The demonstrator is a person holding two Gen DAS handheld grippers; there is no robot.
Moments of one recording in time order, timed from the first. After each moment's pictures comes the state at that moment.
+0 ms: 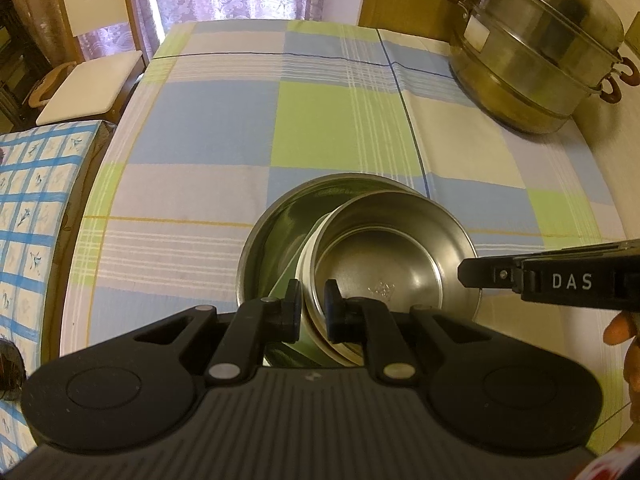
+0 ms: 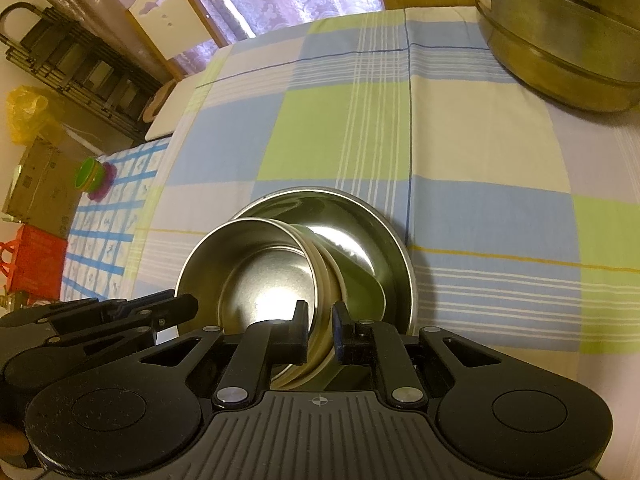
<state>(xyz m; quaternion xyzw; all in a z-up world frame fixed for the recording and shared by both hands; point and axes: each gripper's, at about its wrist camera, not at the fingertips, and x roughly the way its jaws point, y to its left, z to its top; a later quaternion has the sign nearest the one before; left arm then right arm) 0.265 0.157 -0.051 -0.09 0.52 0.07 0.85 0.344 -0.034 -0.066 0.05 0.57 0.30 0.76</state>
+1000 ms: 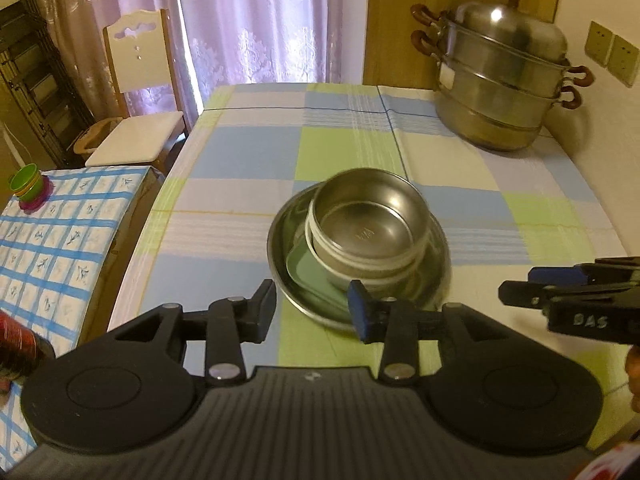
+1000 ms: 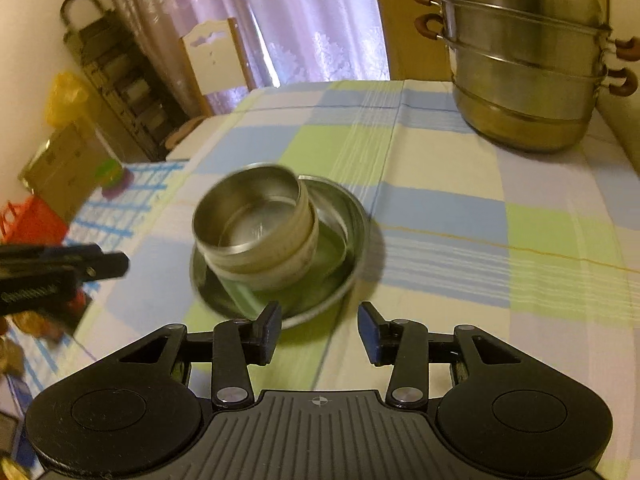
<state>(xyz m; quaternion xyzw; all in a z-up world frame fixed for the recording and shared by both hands) 0.130 0.099 -0.003 -0.05 0.42 0.12 0.90 0.216 -0.119 -0.054 -0.01 0.44 0.33 0.84</state>
